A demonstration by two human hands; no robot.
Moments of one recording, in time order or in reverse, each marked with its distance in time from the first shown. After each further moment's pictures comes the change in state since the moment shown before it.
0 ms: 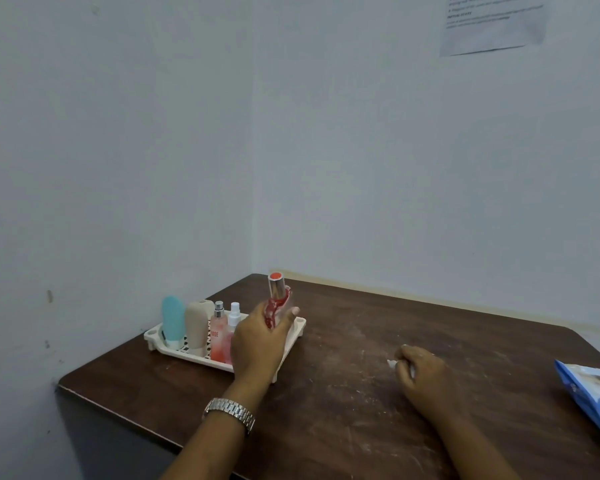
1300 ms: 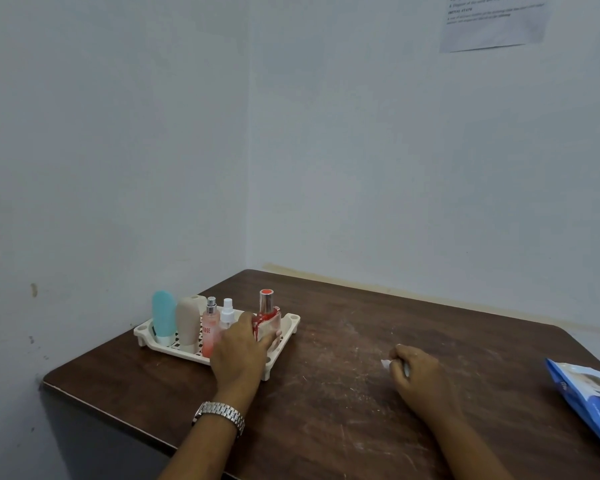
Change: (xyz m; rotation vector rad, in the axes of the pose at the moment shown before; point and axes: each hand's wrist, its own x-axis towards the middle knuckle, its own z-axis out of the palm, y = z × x) left_hand 0.002 -0.034 0.007 0.346 0.009 -0.017; right_hand 0.000 -0.005 -0.004 -0.010 -0.044 0.005
